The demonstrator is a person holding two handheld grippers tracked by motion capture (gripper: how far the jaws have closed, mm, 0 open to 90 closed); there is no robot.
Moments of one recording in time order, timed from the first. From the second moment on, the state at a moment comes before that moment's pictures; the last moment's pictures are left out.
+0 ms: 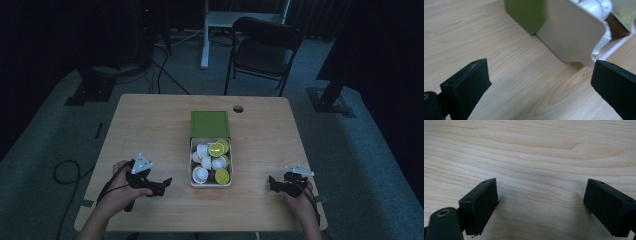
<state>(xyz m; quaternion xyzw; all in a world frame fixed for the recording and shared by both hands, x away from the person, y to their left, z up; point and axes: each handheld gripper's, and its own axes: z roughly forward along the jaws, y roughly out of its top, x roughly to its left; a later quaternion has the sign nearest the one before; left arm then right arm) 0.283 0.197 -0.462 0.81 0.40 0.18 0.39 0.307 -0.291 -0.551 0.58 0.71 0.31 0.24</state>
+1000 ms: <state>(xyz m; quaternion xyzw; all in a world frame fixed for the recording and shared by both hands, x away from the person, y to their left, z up) 0.305 0.108 -0.416 0.82 0.32 0.14 0.45 0.307 -0.291 -0.551 0.58 0.71 0.31 0.24</state>
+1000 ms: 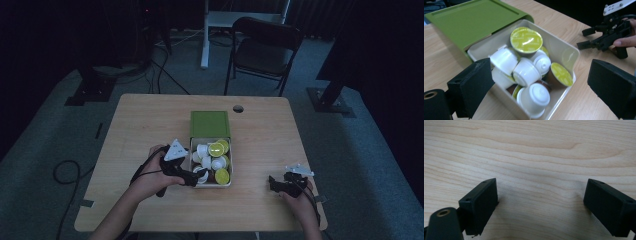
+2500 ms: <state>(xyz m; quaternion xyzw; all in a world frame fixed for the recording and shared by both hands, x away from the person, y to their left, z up) 0.372 0.043 -0.441 0.84 0.34 0.13 0.39 0.307 -0.291 -0.551 0.58 0.71 0.31 0.24</state>
